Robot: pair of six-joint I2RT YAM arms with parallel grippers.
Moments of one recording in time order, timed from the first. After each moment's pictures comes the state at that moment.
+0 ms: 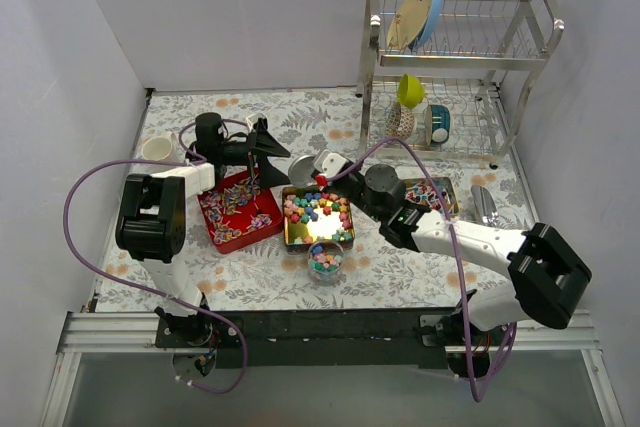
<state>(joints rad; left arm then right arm) -0.11 1.81 1.00 0.51 1.48 -1.36 0.92 1.38 0.80 0.59 0.09 -0.53</state>
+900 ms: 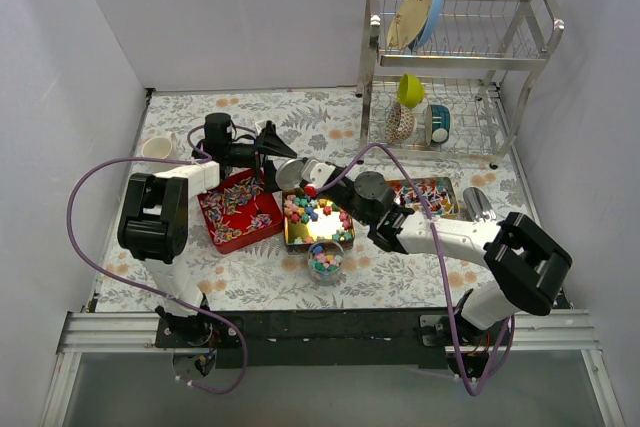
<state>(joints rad) -0.15 1.81 1.03 0.33 1.48 -1.37 0.97 1.50 0.80 0.78 0.08 -0.57</state>
